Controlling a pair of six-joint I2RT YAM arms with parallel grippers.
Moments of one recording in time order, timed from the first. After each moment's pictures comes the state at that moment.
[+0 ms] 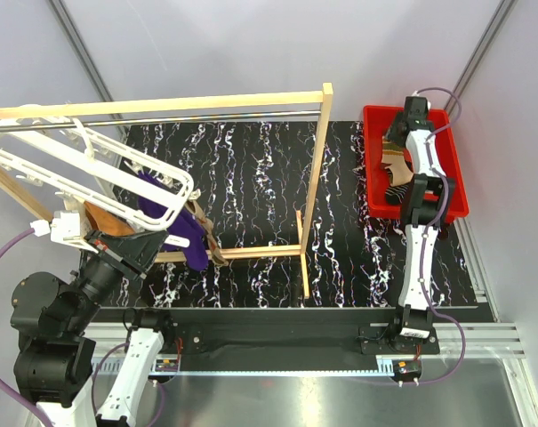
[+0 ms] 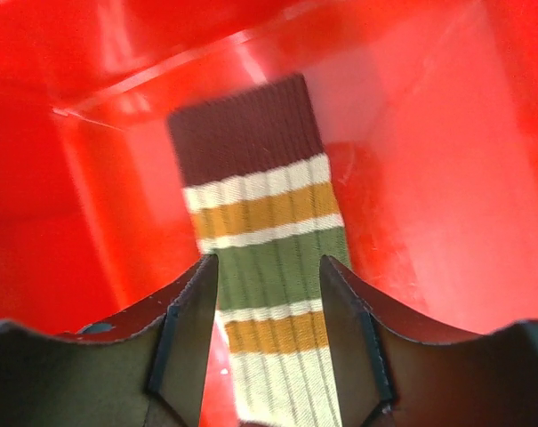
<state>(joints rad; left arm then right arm) -0.06 0.40 1.29 -0.89 0.41 -0.66 -0.13 2.69 2.55 -0.60 0.10 0.27</state>
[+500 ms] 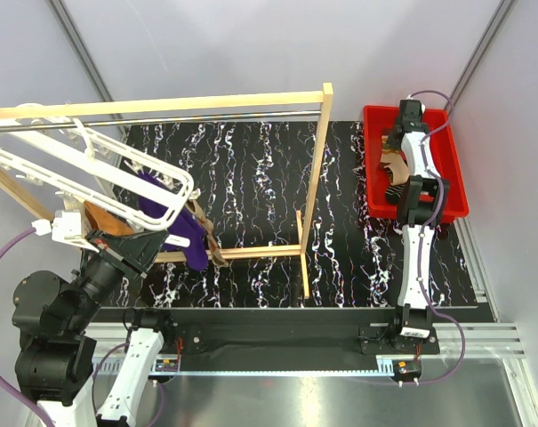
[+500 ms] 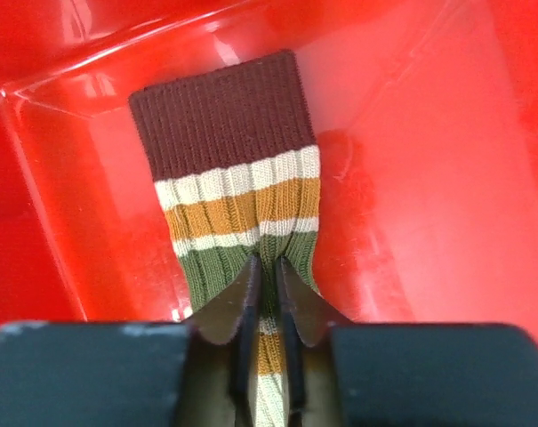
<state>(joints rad) -0.06 0.40 1.28 -0.89 0.41 -0.66 -0.12 2.76 2.61 -0.63 0.16 0.23</state>
